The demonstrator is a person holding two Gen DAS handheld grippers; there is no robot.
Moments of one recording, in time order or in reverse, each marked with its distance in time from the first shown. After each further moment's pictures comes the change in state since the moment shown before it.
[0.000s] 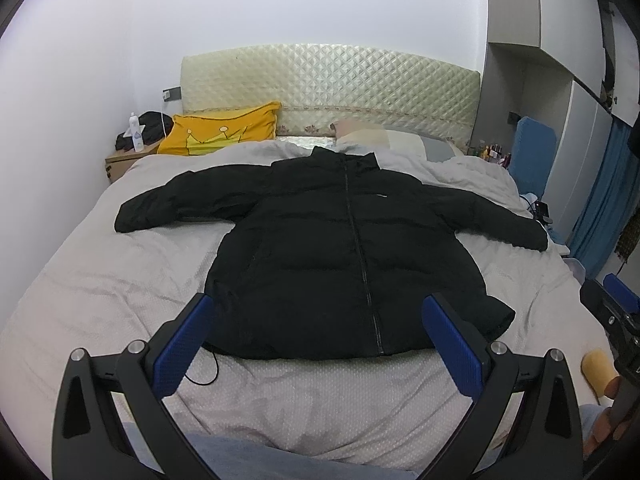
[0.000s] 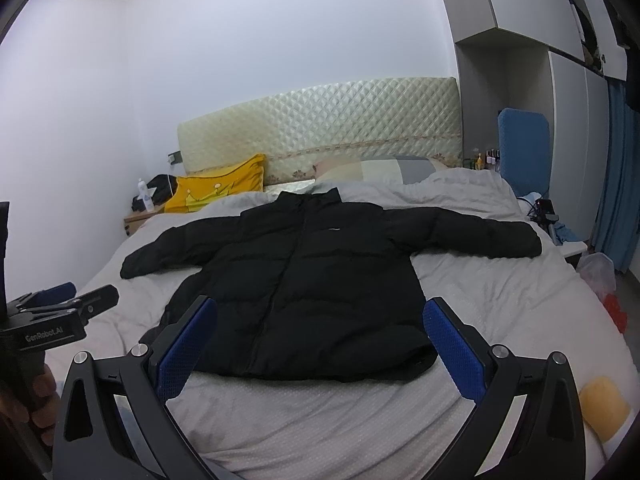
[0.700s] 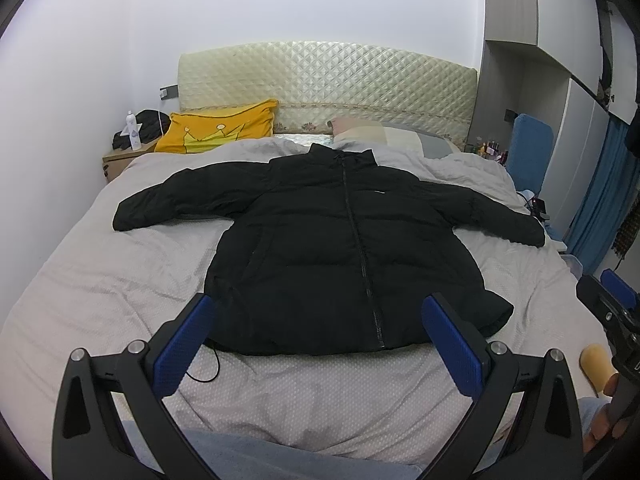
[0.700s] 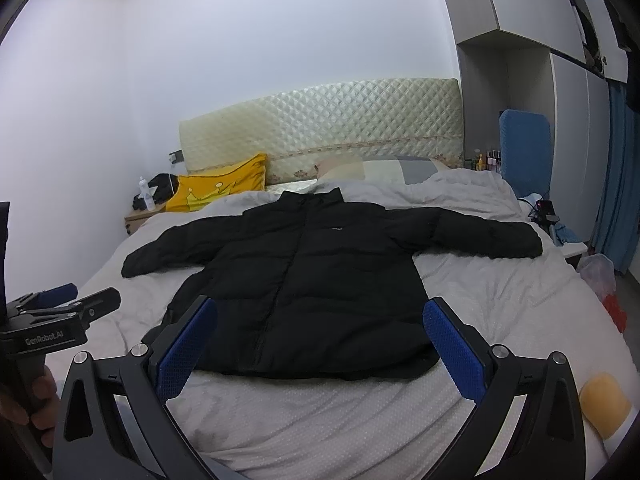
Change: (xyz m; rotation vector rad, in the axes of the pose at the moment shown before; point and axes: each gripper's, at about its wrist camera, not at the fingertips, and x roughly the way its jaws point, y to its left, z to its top) left arm -0.001 0.002 -0.003 0.007 0.004 -0.005; right arm -0.002 0.005 -0.003 -0.005 -0.003 -0.001
